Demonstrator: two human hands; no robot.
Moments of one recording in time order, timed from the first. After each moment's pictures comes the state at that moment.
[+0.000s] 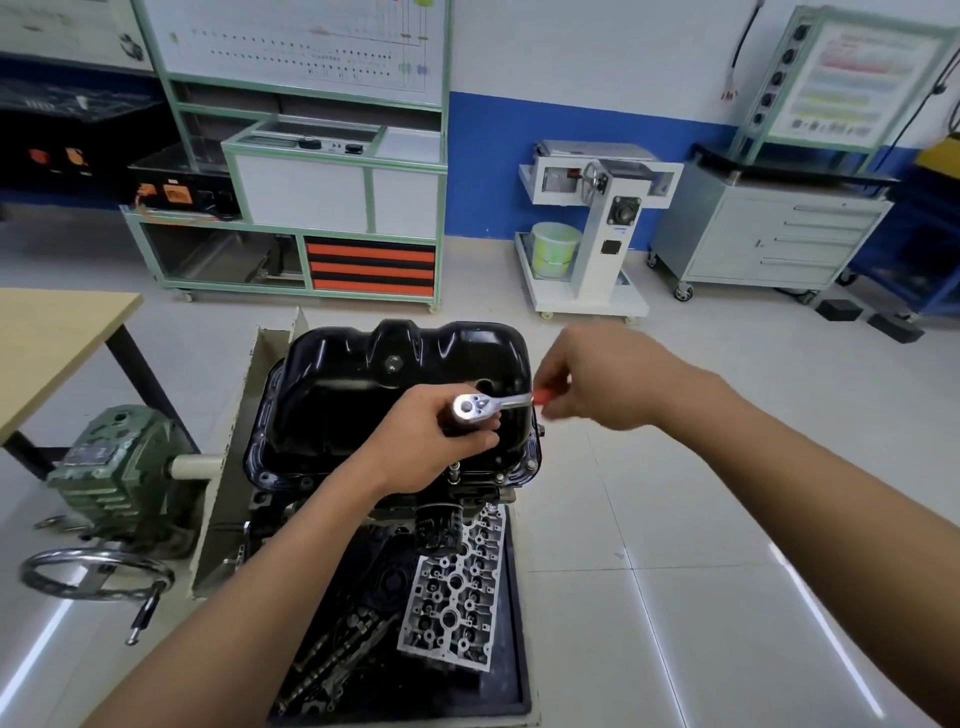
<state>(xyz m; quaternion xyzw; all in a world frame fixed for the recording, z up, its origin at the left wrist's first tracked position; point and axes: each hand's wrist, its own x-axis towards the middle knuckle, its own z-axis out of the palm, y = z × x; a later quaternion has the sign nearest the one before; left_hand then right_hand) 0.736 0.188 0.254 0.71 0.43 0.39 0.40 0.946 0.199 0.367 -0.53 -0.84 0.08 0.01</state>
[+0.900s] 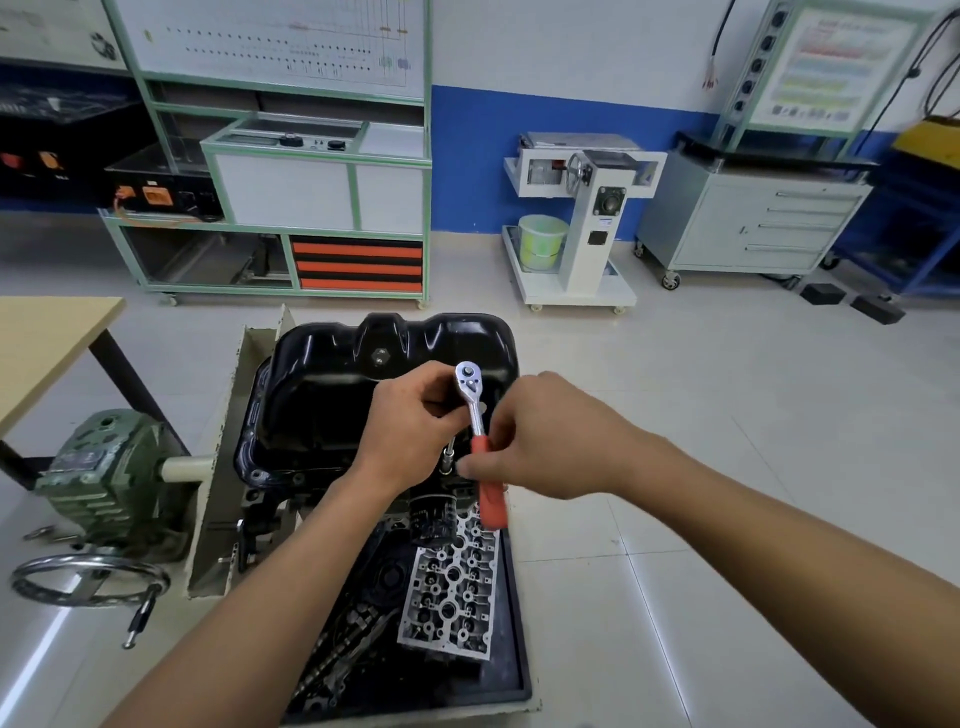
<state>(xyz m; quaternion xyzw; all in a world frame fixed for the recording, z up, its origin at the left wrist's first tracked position) 0.750 0.185 0.242 0.65 0.46 0.51 0.32 0.915 0.143 0.339 -0.54 -0.82 0.17 0.06</state>
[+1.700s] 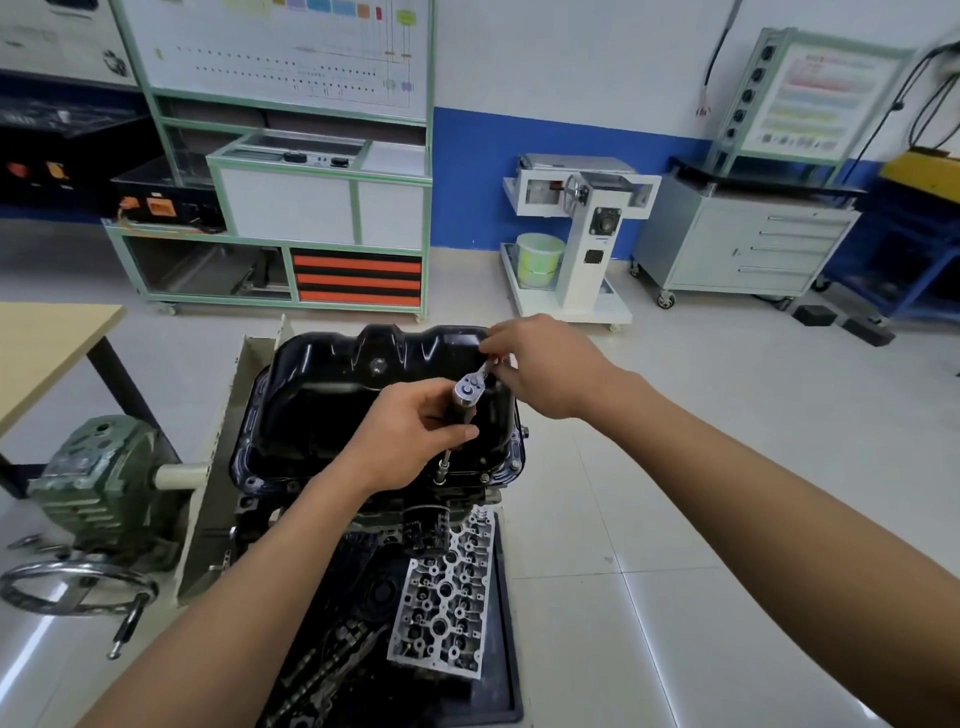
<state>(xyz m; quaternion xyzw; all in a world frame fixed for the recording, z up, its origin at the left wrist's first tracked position) 0.739 0.183 0.256 0.68 0.44 0.41 0.41 0.927 0.214 0.347 -0.51 -0.86 -0.02 0.06</state>
